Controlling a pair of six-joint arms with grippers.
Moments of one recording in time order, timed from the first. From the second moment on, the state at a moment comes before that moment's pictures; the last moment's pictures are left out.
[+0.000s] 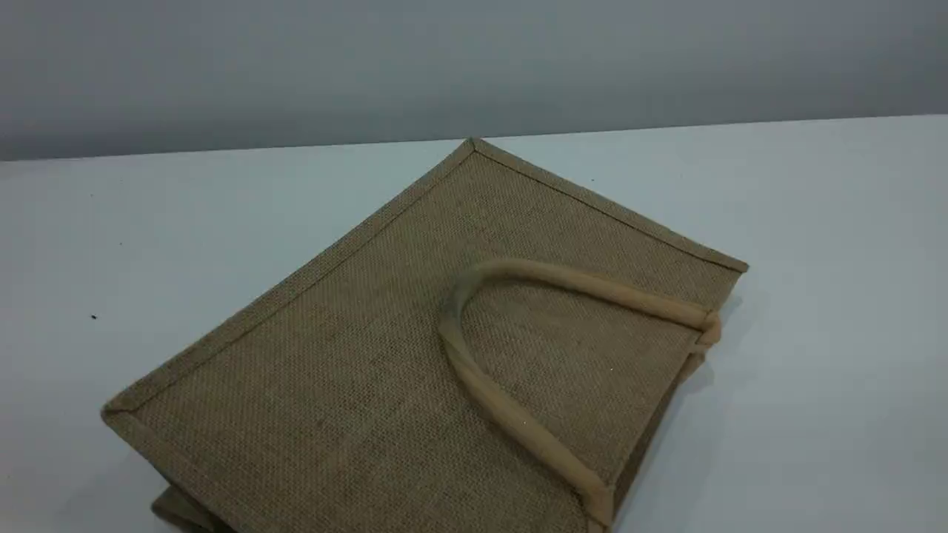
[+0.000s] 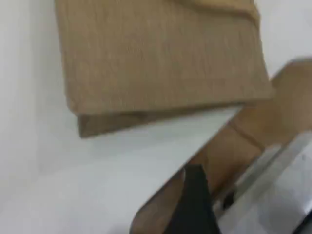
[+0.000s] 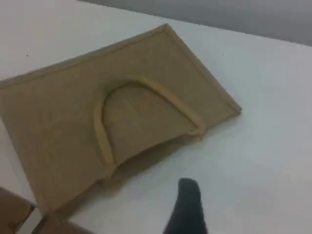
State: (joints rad) left arm -0.88 0.41 -0.56 0.05 1.06 -0.17; right arm 0.35 0.00 -0.51 0.09 1.07 -0.03
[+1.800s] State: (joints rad) left arm -0.38 0.21 -0.51 0.05 1.08 -0.17; right arm -0.01 0.00 -0.51 0.11 1.06 -0.03
